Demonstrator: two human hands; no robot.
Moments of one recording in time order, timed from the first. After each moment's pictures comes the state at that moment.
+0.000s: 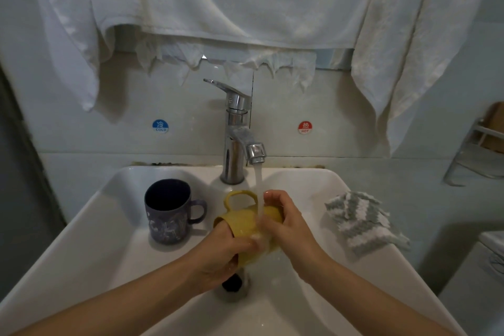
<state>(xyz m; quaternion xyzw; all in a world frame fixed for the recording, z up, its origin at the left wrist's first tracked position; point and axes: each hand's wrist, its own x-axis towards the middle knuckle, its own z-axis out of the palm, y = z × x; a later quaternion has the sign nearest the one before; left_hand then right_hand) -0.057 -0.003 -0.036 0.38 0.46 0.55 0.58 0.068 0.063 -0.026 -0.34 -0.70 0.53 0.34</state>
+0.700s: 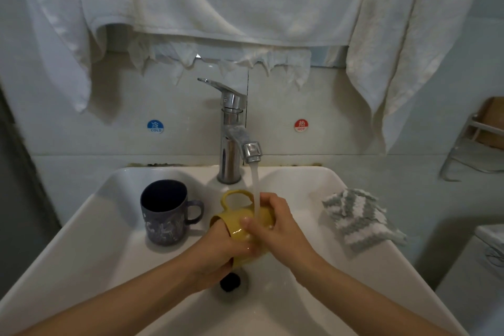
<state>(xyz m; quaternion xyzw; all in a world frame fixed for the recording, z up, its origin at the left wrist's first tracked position) -0.056 -0.008 -0.029 0.45 0.45 0.53 0.56 0.063 0.057 -0.028 -0.35 -0.76 0.44 0.33</state>
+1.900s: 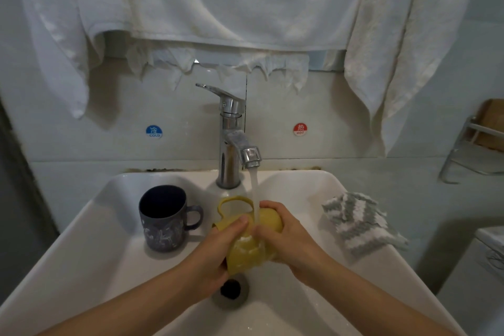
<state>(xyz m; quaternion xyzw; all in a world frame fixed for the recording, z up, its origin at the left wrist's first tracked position) -0.046 -0.005 -0.025 0.24 0.47 0.62 0.57 0.071 0.067 -0.031 -0.37 -0.65 0.59 0.30</state>
